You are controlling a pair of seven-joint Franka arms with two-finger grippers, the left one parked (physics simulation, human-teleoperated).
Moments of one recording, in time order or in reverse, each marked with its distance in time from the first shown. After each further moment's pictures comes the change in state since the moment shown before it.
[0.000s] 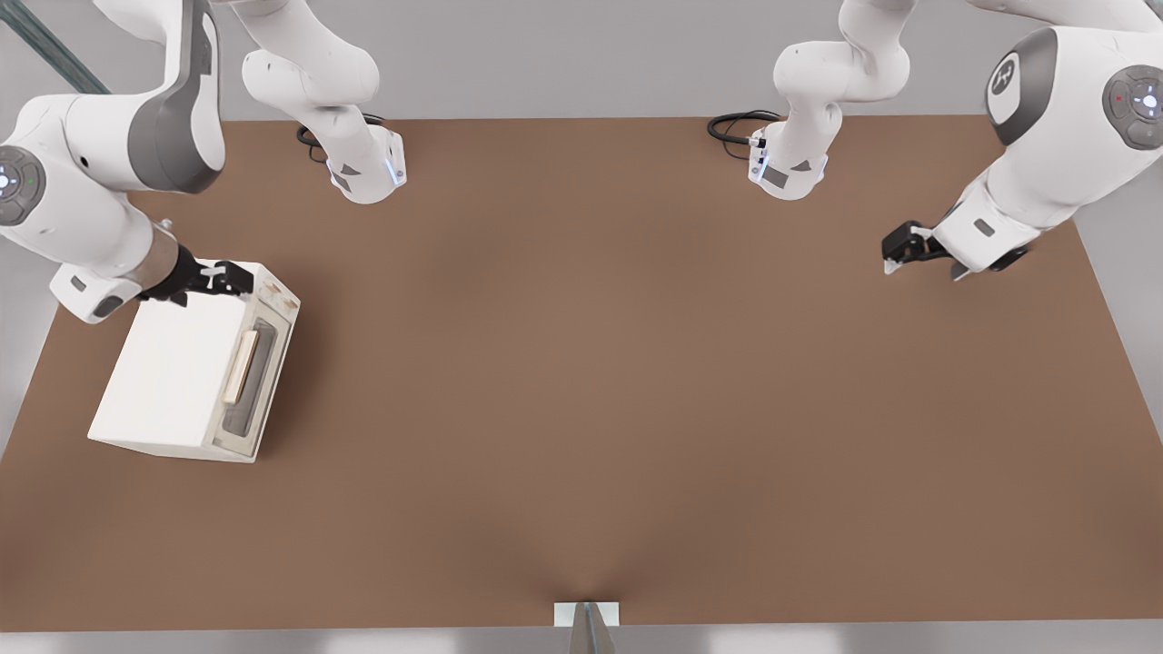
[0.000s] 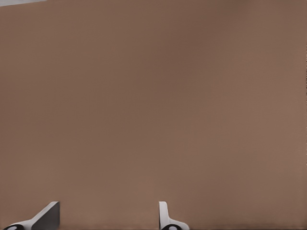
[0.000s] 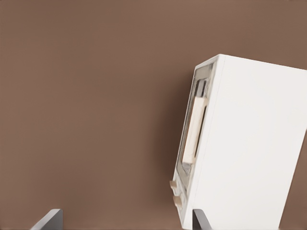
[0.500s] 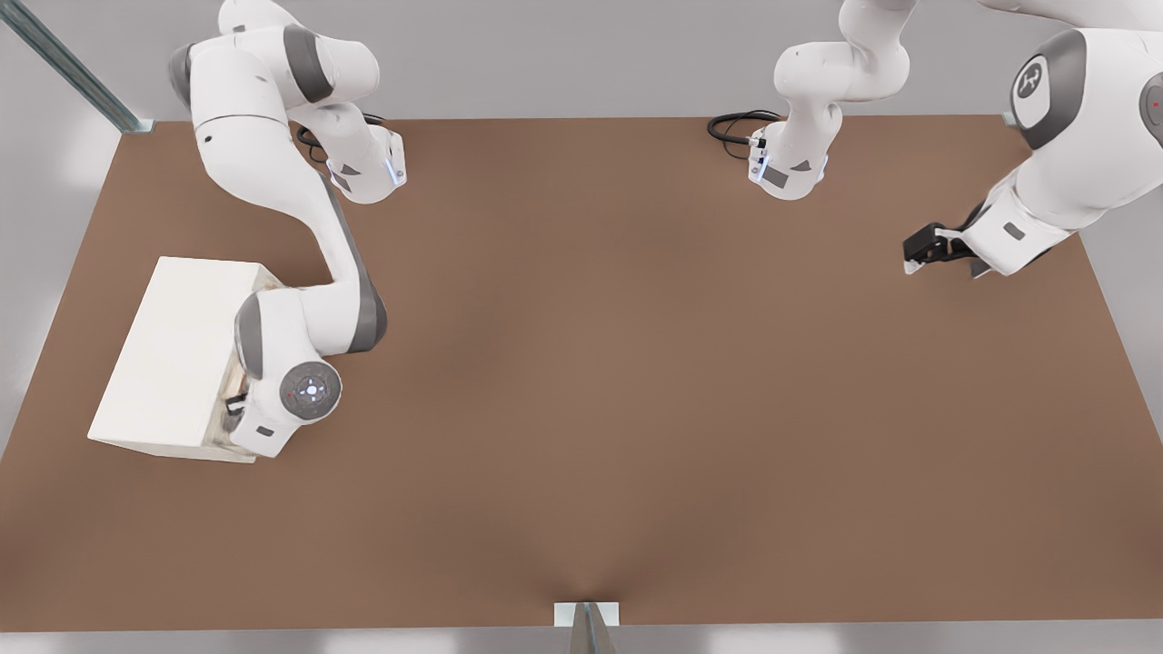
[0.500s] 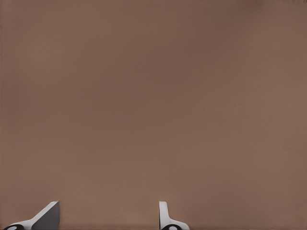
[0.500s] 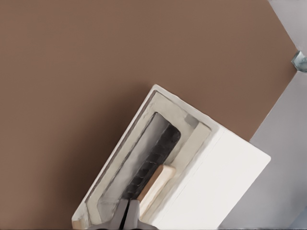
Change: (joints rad) arm 0.209 0.496 0.009 0.147 -0.586 0.050 -0.036
